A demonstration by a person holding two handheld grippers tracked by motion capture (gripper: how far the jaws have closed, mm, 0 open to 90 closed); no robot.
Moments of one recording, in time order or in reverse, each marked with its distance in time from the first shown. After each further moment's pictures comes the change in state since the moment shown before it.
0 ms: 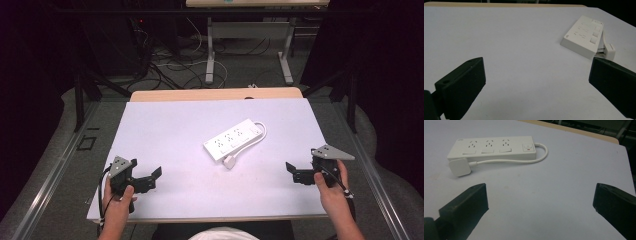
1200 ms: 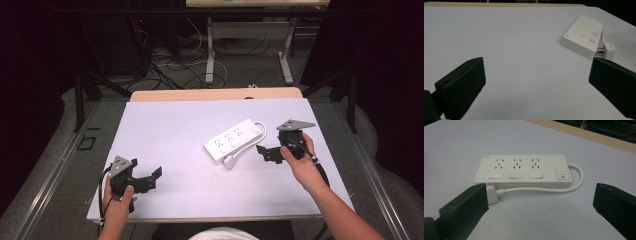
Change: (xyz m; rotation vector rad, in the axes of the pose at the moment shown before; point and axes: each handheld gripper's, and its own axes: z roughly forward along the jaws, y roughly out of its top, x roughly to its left) left arm 0.001 0.000 0.000 0.008 -0.004 0.016; right arm 0.041 0.072 0.058 0.082 0.139 -0.048
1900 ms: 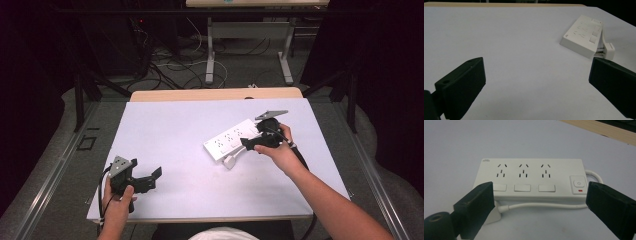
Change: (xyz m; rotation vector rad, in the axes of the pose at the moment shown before) left arm 0.000 0.000 0.000 -0.007 -0.001 -0.007; right arm 0.013 0.029 0.056 0.106 0.023 0.003
